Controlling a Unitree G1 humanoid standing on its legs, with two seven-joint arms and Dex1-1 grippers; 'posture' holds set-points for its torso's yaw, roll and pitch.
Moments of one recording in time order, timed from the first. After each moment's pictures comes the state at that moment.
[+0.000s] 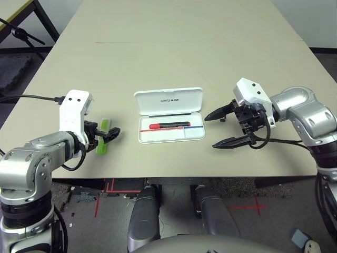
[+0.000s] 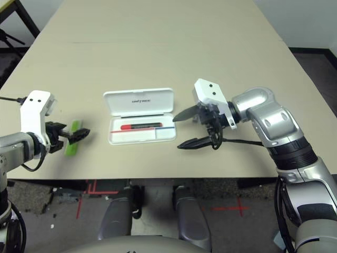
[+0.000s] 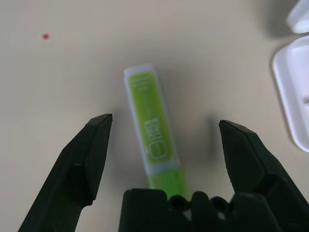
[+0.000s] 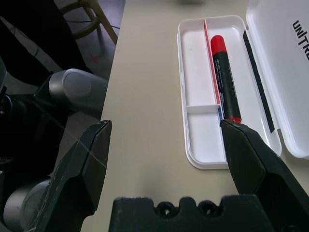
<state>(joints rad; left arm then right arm) -0.25 0.64 0.34 -0.61 -0.43 1.58 -0.28 -0.65 -0.74 0.25 -0.04 0.36 0.46 1.48</state>
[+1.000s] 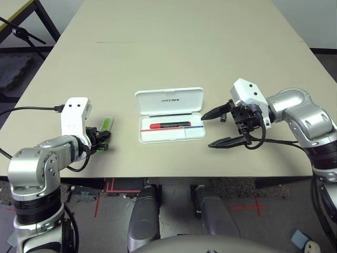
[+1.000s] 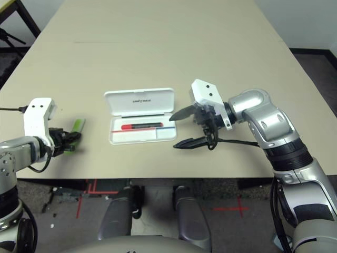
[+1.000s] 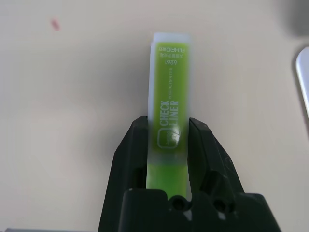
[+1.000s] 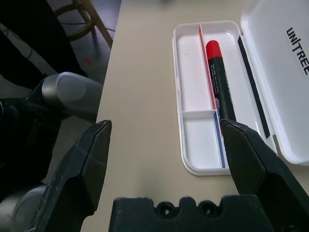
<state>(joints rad) -0.21 0.70 0.35 -0.53 -0.42 1.44 -0.38 -0.64 -0.74 0.25 -0.06 0.36 0.45 1.44</state>
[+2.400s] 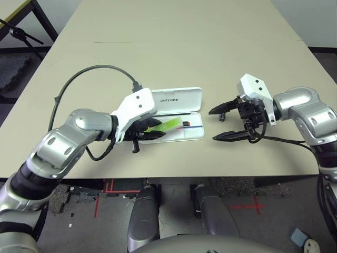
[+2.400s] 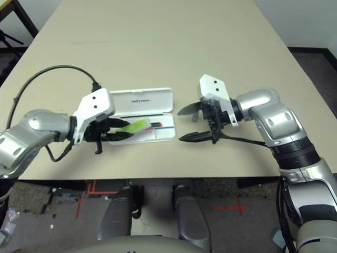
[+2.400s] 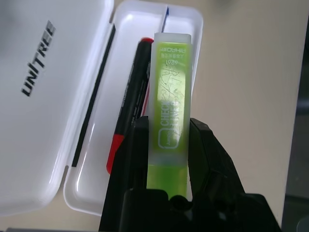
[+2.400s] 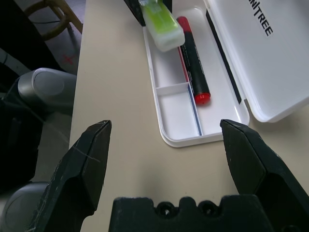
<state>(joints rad) -0.54 0.89 -0.37 -0.42 -0.31 0.75 -0.94 -0.62 -0.78 0.23 -0.01 0.35 0.47 1.39</state>
